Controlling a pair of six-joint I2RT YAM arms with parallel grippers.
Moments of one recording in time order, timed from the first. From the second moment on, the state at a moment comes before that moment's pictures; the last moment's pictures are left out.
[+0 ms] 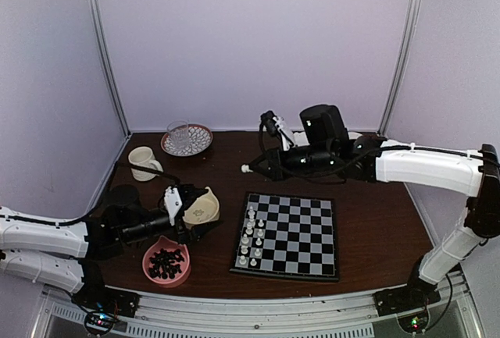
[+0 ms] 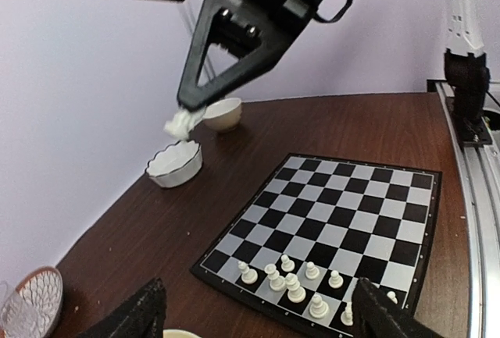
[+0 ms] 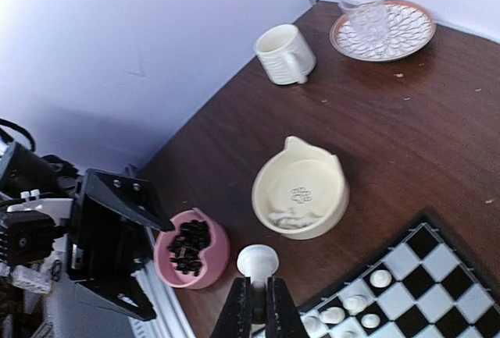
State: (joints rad) left arm -0.99 1.02 0.35 0.57 0.12 0.33; right arm 0.91 1.54 1.19 -0.07 -0.30 0.46
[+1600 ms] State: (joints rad) left arm -0.79 1.10 0.58 -0.02 -0.24 -0.26; right arm 0.81 2.15 1.89 -0.87 -0.12 -0.03
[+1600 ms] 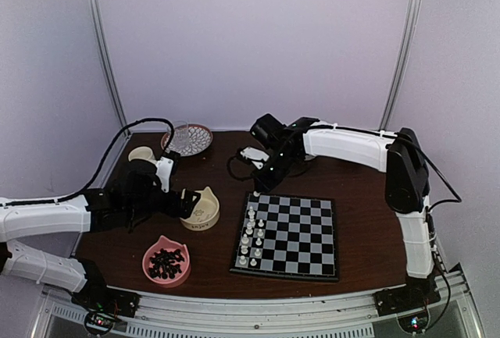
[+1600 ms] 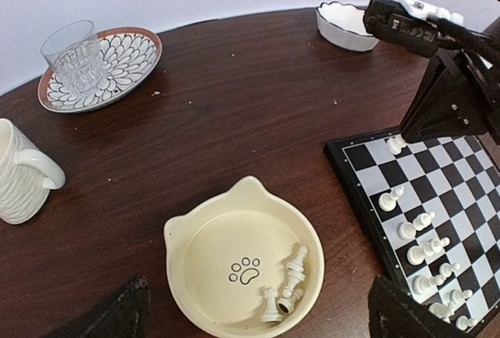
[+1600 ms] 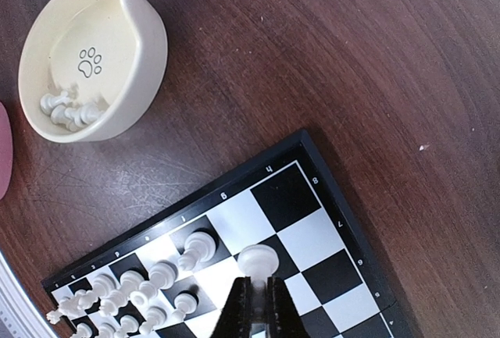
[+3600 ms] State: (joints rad) left arm -0.79 1.21 0.63 -0.06 -0.18 -0.26; right arm 0.84 2.27 1.94 -0.89 -0.08 -0.05
